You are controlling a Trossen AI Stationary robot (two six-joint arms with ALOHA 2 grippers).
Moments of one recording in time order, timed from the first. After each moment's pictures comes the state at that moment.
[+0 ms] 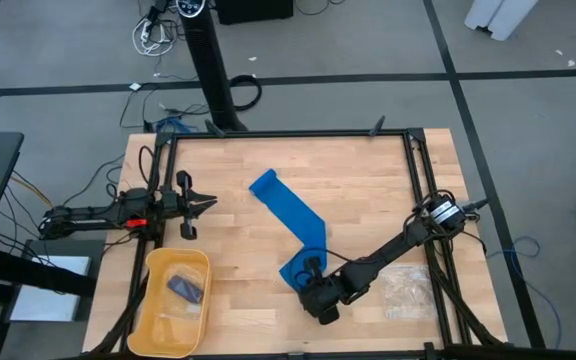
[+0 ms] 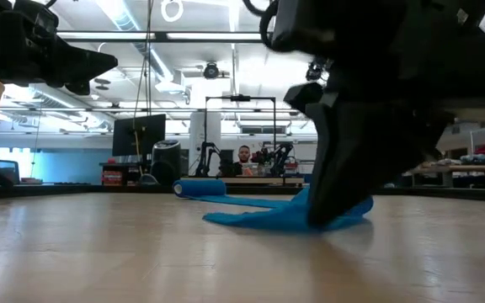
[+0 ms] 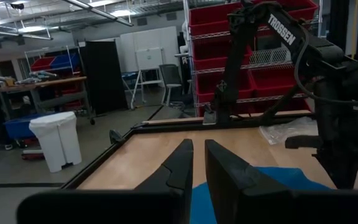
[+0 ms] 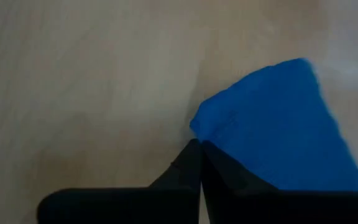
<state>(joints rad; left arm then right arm) 0.03 0.01 0.01 0.14 -0.12 0.12 0.55 2.03 1.31 -0.38 0.33 0.14</state>
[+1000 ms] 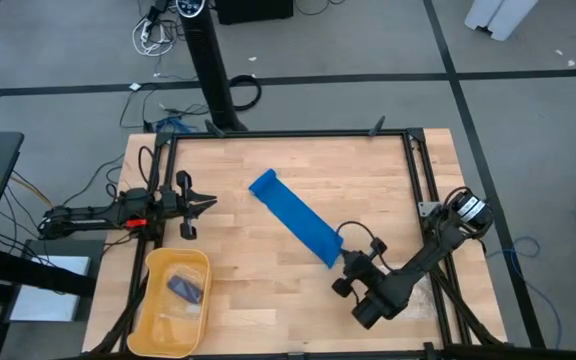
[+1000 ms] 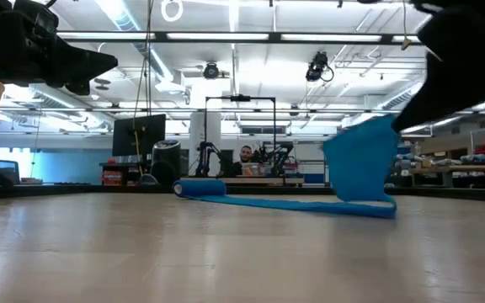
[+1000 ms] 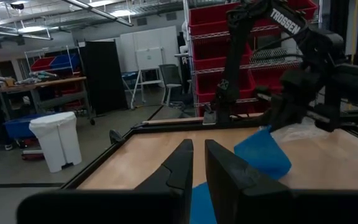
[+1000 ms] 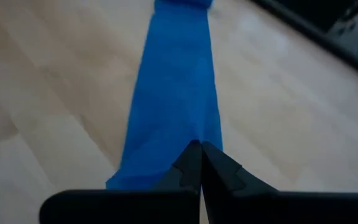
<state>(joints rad) 0.03 0.01 0.01 0.14 -0.12 0.12 0.77 1.88 1.17 -1.05 0.98 1.55</state>
